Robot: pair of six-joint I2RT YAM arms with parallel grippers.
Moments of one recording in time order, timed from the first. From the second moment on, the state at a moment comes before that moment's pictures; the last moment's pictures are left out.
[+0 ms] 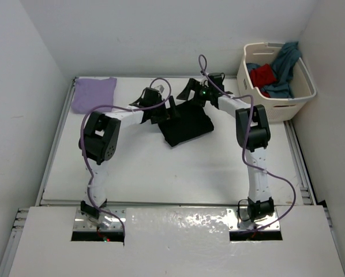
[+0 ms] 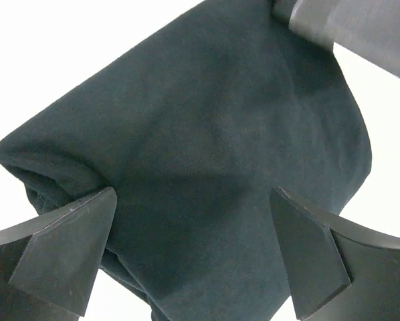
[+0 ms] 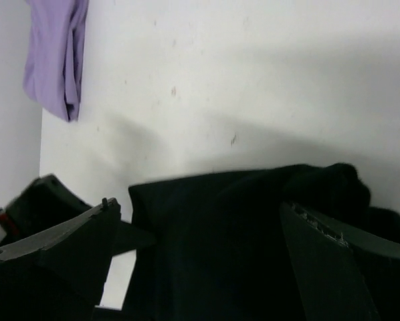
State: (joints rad) left arm -0.40 2.11 1.44 -0.09 0.27 -0.61; right arm 0.22 2.38 1.75 0.02 -0.56 0.57
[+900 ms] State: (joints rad) left arm -0.55 1.90 1.32 -0.01 0.41 -0.47; right arm 0.24 1.90 1.23 0.30 -0.58 0.63
